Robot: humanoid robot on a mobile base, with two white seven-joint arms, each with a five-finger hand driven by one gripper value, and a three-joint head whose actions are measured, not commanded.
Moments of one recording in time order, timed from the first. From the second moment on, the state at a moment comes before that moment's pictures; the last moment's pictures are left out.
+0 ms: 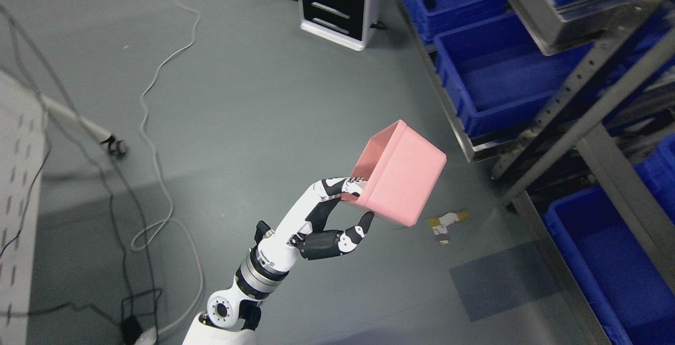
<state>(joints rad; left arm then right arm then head) -0.08 0.00 -0.34 -1.52 0.35 -0.72 -0.72 0.00 0.00 -0.05 0.00 0.00 -0.05 0.00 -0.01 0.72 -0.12</state>
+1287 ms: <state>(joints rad) 0.00 0.00 -0.26 -1.48 0.31 -0.72 -0.72 0.00 0.00 -0.05 0.00 0.00 -0.05 0.00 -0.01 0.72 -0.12</state>
